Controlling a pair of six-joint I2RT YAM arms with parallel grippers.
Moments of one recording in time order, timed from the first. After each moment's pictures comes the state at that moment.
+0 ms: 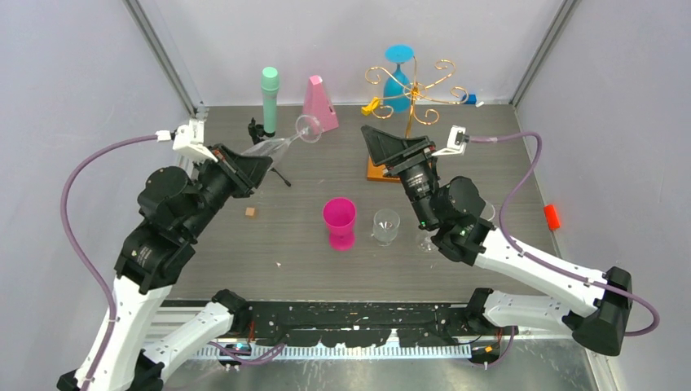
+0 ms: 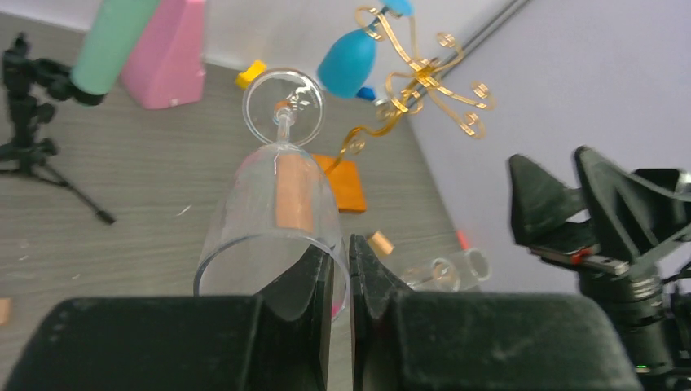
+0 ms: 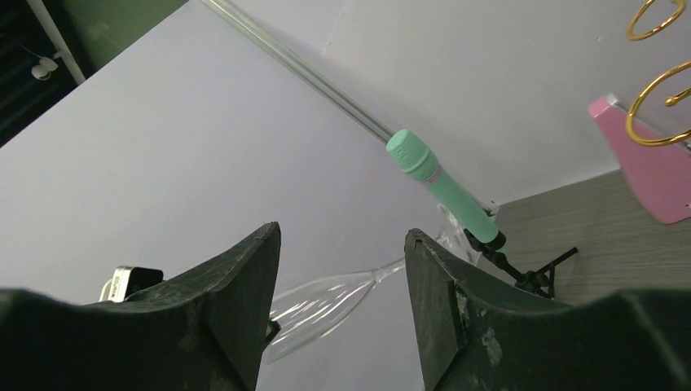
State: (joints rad) left arm -0.51 0.76 1.28 -0.55 -0.07 -0.63; right arm 0.97 1.06 0.92 0.60 0.52 0.81
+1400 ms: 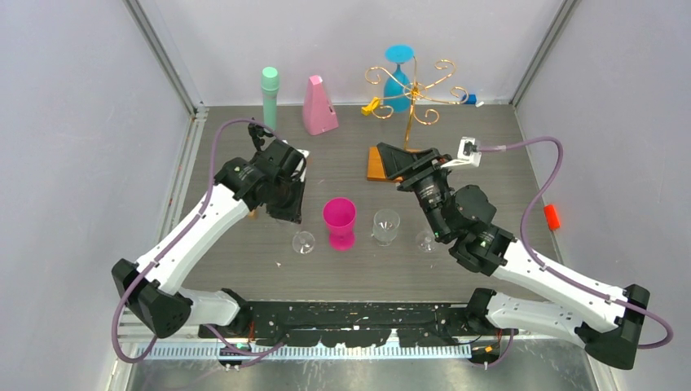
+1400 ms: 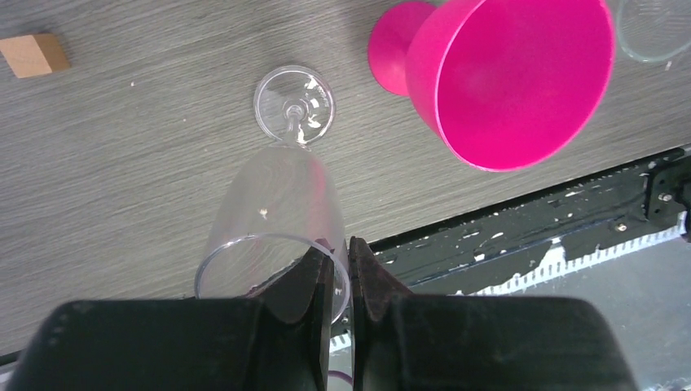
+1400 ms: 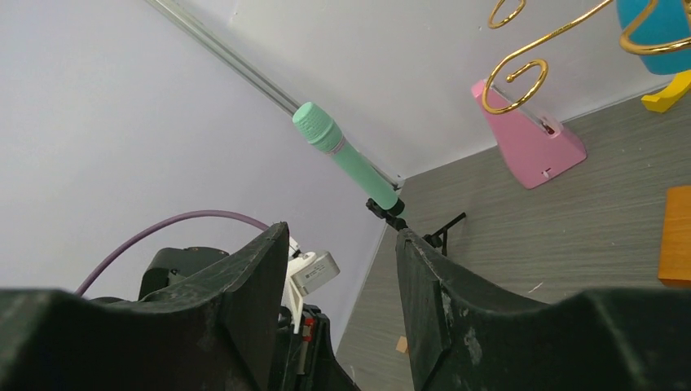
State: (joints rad) left arm -0.63 1.29 1.38 -1.19 0.01 -0.38; right arm 0.98 0.92 0.87 0.32 0.61 0.73
